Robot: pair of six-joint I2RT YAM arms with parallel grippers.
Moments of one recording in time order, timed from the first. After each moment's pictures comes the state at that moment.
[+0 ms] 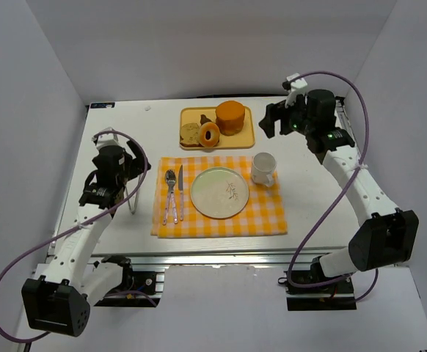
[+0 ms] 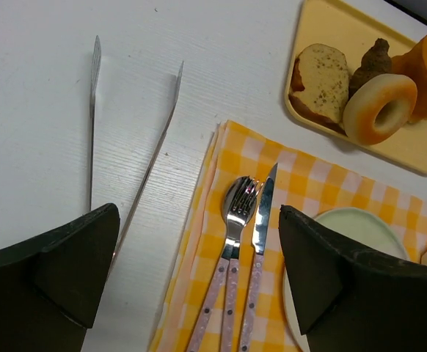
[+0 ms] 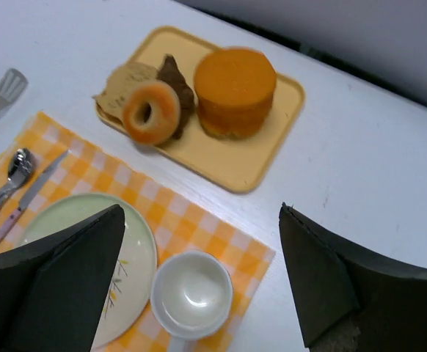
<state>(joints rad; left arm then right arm) -0.17 0.97 0.81 -0.31 -0.25 -0.47 0.30 1.44 1.36 -0.24 -0.33 -0.09</state>
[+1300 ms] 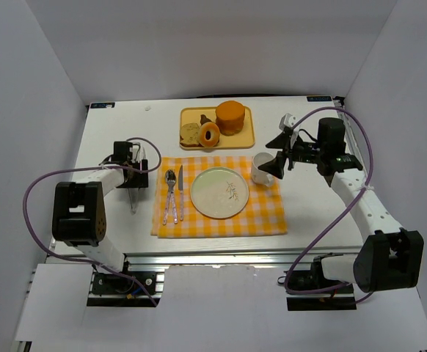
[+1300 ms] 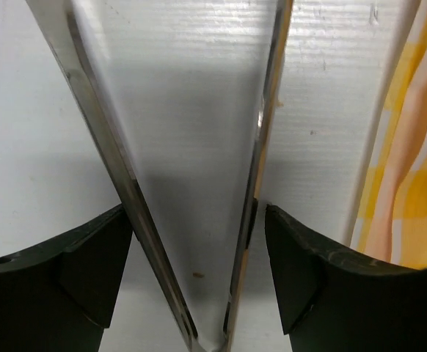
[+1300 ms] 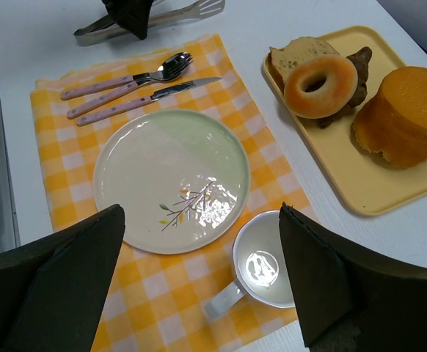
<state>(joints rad) -0.01 1.65 0.90 -0.28 -0.09 0.00 0.15 1.27 1.01 -0.24 -1.03 -0.48</state>
